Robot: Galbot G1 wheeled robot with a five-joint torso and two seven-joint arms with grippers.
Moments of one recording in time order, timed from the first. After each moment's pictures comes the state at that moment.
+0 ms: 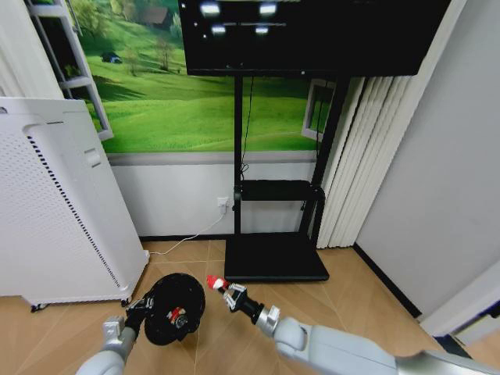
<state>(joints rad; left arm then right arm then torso) 1.50 -0.63 -0.28 -1.88 -0.89 -0.10 -0.44 -0.48 0.97 -0.98 1.51 0.60 0.60 0.14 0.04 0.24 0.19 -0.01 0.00</state>
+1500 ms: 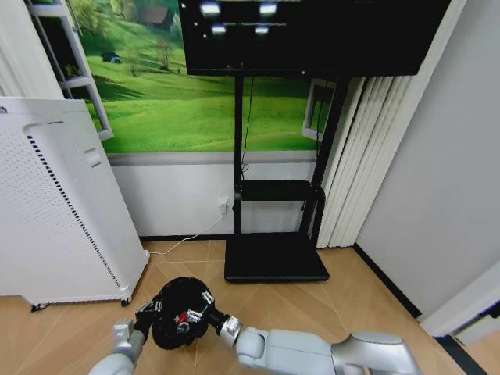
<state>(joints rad) 1.48 -0.67 -0.24 -1.90 -0.87 -0.10 -0.43 -0.43 1.22 -1.11 1.33 0.62 0.58 0.35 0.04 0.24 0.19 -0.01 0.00</state>
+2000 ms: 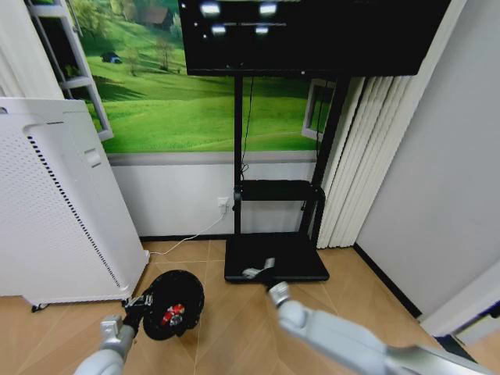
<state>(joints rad) 1.52 -0.64 -0.34 -1.89 -0.88 -0.12 -0.42 -0.61 0.84 -0.57 1.37 0.67 0.44 0.52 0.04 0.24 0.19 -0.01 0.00</state>
